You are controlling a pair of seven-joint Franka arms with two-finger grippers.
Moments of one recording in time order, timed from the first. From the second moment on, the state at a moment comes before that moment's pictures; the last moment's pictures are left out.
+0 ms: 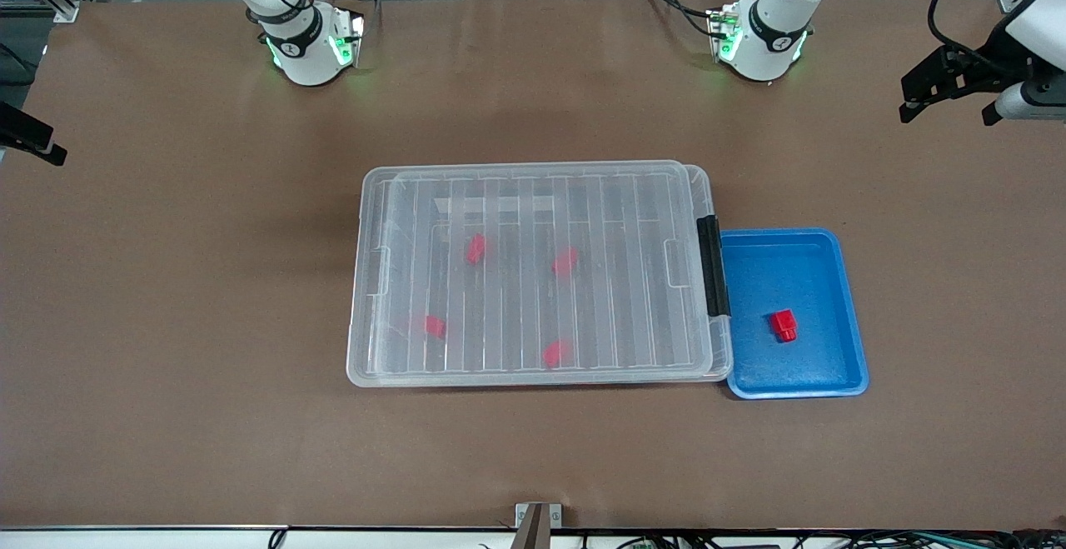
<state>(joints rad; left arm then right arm) -0.01 -0.09 -0.10 -1.54 0.00 1.44 -0.04 -0.01 0.02 -0.14 -1.45 0.01 1.44 -0.08</state>
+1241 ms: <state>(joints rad) 0.05 0.34 -0.10 -1.56 0.03 1.80 -0.07 0.10 0.05 -0.12 -1.47 0.06 1.48 0.02</state>
